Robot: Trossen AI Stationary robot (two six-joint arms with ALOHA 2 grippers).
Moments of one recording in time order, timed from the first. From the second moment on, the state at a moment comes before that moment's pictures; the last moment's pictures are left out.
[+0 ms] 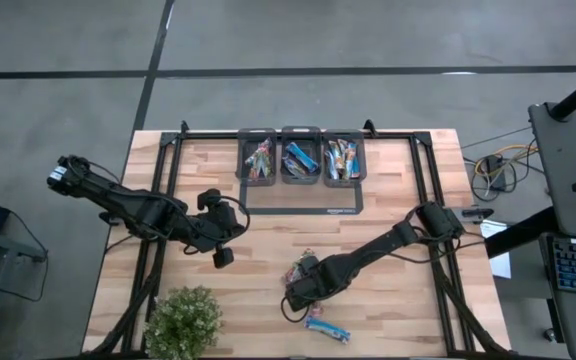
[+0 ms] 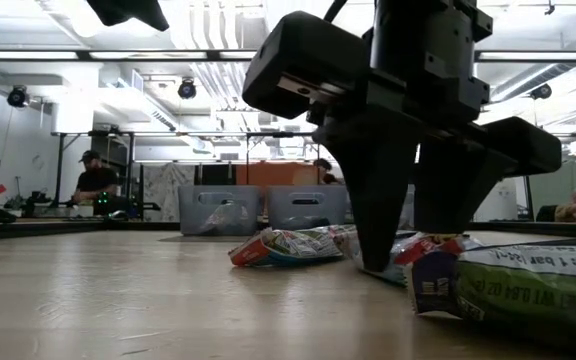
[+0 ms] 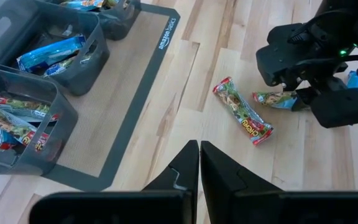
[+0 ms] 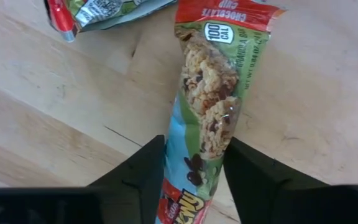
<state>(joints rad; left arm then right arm) -0.41 1.18 1.15 -0.84 -0.47 -0.54 0.42 2.18 1.58 -0.76 -0.03 1.59</state>
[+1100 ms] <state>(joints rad) -0.41 1.15 1.15 -0.84 -0.54 -0.55 0.39 1.95 1.57 -0.90 0.08 1.49</state>
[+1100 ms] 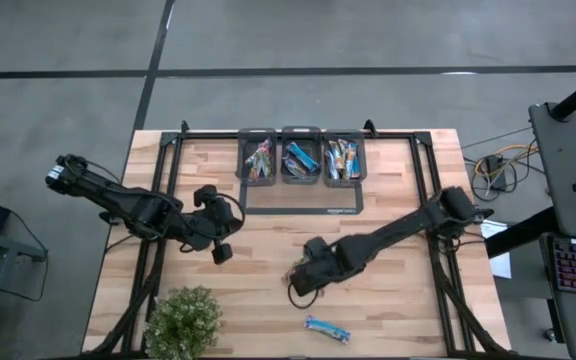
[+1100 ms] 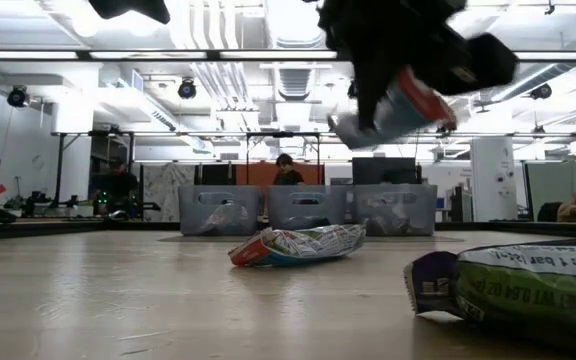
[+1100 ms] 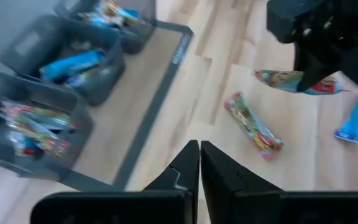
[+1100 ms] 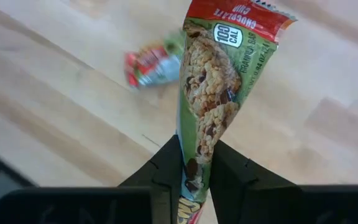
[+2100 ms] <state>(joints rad) -0.41 0.86 0.87 -0.61 -0.59 -0.53 -0.18 1.82 1.69 -0.65 -0.03 0.86</state>
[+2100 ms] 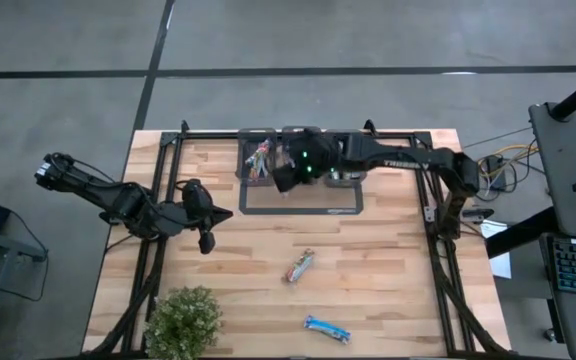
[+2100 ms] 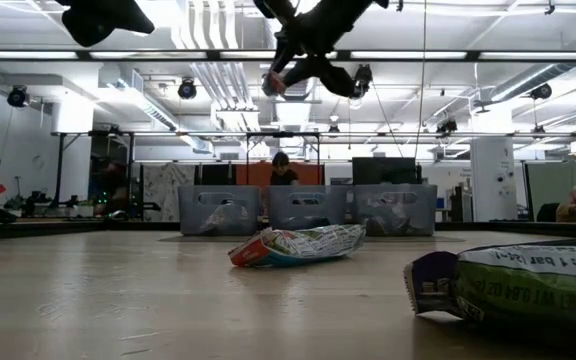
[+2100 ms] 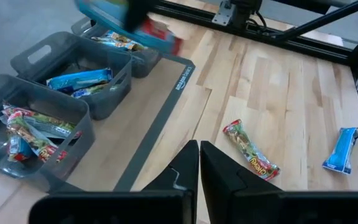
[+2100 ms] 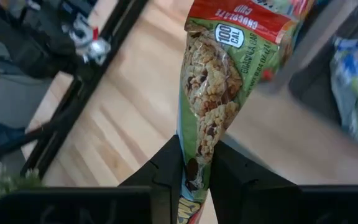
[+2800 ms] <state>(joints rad) -0.40 0.86 0.87 -0.60 -0.63 -0.56 -0.36 2.08 2.09 -0.66 -0.14 0.74</state>
